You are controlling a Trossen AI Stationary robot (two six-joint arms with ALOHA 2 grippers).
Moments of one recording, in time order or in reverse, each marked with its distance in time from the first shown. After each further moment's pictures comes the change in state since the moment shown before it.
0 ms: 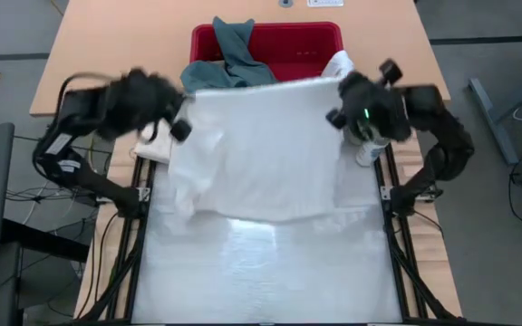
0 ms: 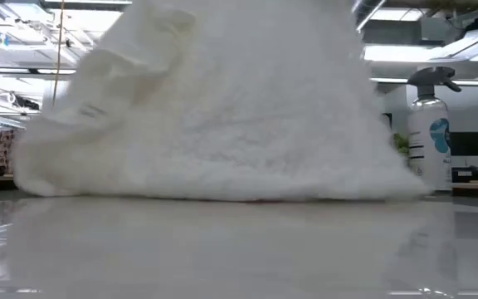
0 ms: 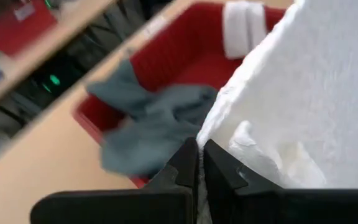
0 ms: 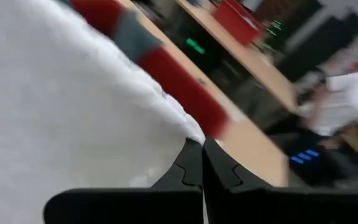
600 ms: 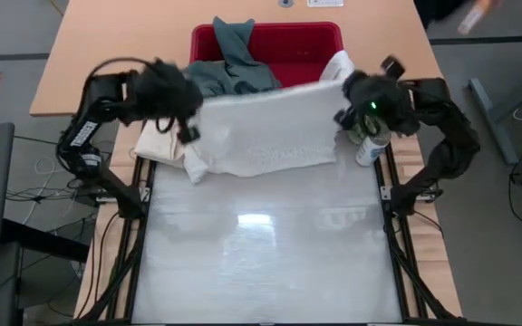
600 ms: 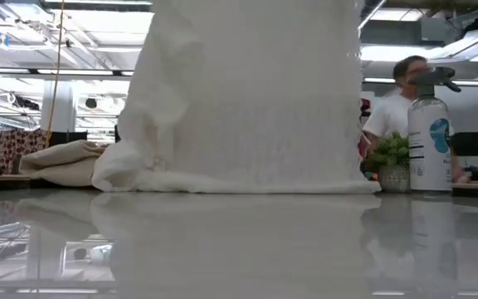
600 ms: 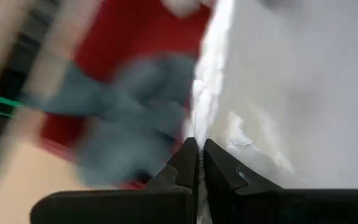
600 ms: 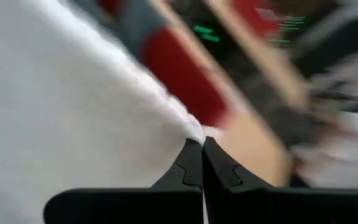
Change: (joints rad) left arm 0.050 0.188 0.186 -0.251 0.312 0.200; right arm 0.048 -0.045 -0.054 -0.031 -0.124 0.008
